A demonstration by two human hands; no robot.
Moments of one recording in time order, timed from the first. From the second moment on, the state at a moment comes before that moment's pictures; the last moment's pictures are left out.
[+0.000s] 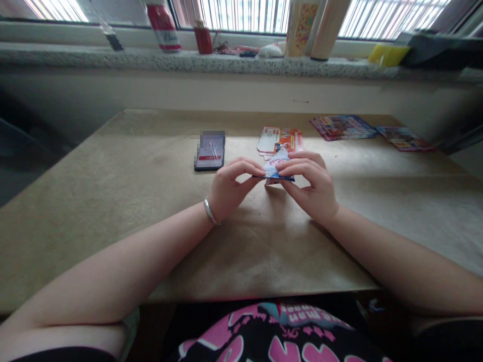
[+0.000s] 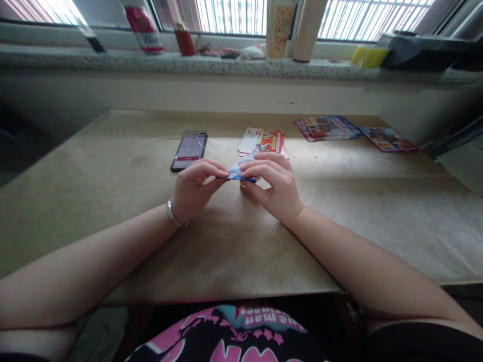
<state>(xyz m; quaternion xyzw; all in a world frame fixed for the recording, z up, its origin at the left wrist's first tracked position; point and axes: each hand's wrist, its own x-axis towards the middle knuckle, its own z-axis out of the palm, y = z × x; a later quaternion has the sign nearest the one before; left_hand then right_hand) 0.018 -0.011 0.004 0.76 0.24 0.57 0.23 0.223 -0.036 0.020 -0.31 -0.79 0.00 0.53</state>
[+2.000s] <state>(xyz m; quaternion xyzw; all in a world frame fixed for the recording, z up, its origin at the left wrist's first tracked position) 0.013 -0.017 0.011 0.79 0.27 0.54 0.12 0.213 -0.031 0.055 -0.30 -0.86 0.02 0.42</state>
